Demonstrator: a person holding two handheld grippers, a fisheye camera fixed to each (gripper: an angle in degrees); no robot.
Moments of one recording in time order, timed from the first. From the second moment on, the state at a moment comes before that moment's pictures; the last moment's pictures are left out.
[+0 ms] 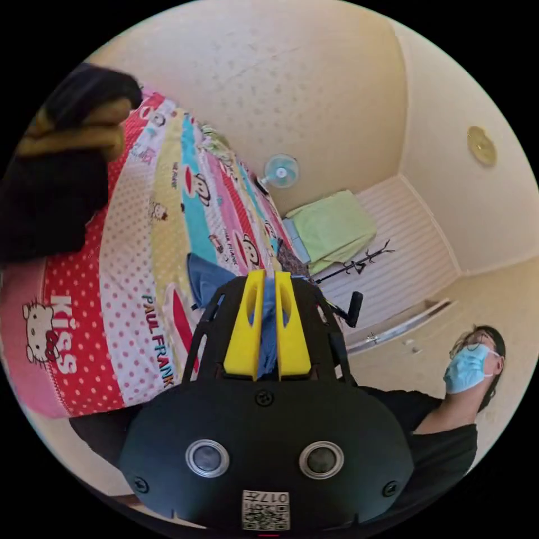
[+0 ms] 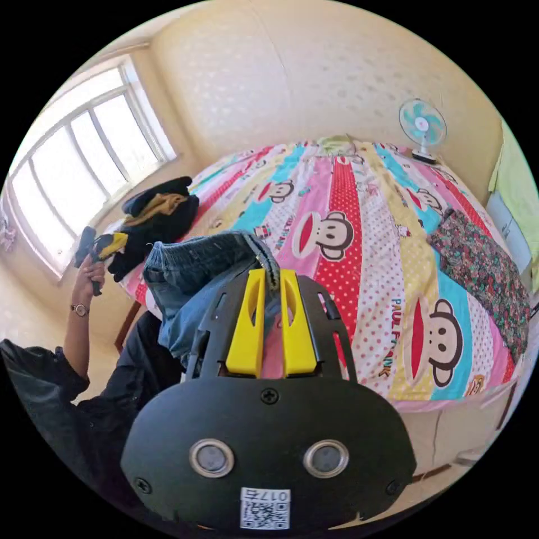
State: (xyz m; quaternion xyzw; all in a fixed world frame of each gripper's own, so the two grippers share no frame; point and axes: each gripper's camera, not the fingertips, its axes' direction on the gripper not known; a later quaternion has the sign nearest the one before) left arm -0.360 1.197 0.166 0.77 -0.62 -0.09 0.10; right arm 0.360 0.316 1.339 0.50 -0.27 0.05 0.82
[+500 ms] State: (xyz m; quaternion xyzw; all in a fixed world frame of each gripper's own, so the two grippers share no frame) left arm -0.402 1.228 0.075 0.80 -0.58 -0.13 0.09; right arm 0.343 0.322 1.459 0.46 -0.53 0.16 0.70
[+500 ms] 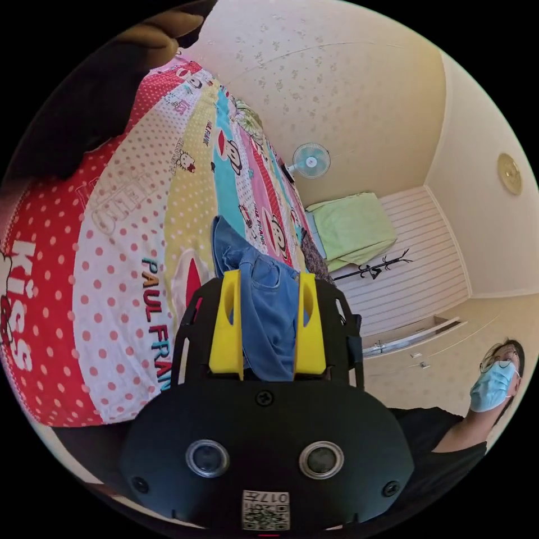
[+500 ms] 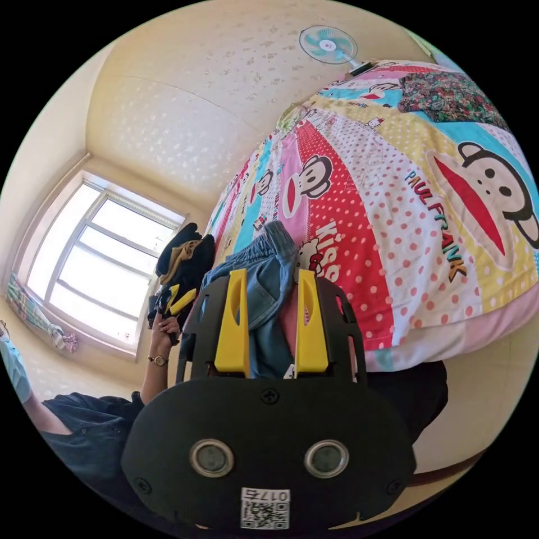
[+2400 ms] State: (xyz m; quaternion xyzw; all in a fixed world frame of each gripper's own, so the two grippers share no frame) left arm 0.048 0.687 0.120 0.58 -0.76 -0.23 -0.18; right arm 0.404 0.478 0.823 0.66 -0.15 0.18 0.71
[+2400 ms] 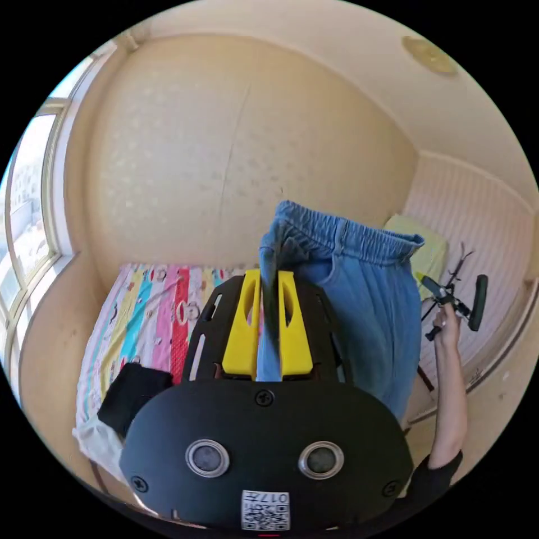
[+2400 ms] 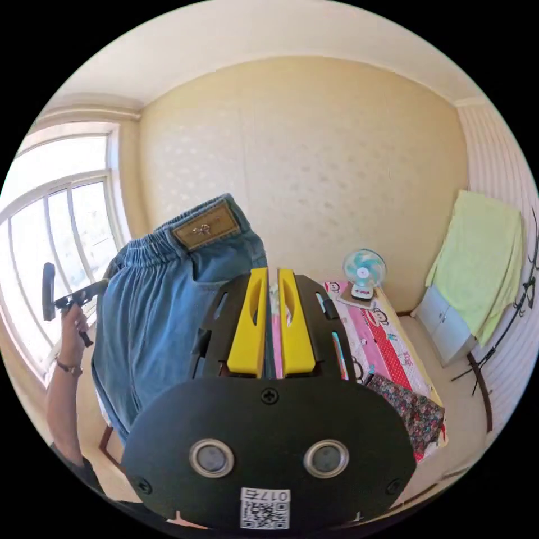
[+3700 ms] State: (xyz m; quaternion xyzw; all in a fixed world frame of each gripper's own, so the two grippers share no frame) left arm -0.524 1.135 0.171 0.77 -0.52 -0.38 0.00; right arm 0.410 0.350 1.445 0.31 -0.31 0.22 0.87
